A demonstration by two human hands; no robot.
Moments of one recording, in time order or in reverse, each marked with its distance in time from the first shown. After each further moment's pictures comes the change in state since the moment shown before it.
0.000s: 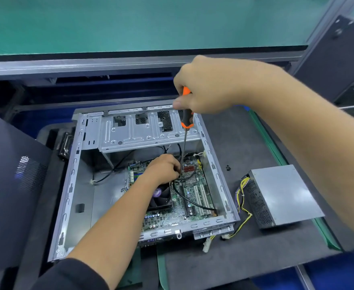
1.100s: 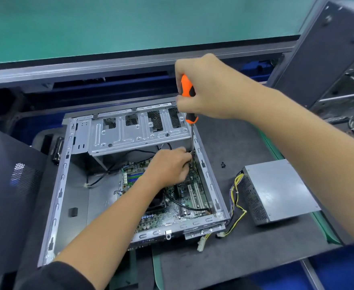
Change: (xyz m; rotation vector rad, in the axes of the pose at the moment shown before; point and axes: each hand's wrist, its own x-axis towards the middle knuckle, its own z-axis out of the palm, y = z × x) left_hand -0.013 0.046 -0.005 0.449 0.260 0.488; right_hand -0.029 0.028 0.029 0.288 0.344 -0.003
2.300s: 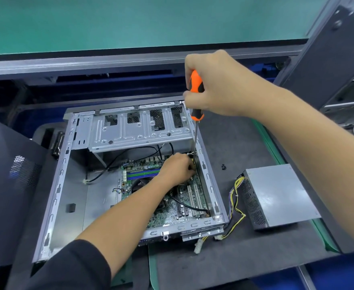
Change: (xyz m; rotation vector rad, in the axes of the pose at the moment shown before) left_hand 0.024 0.006 0.043 -0.298 -0.123 -0.335; right_hand 0.003 0.008 -0.003 0.024 -0.023 0.039
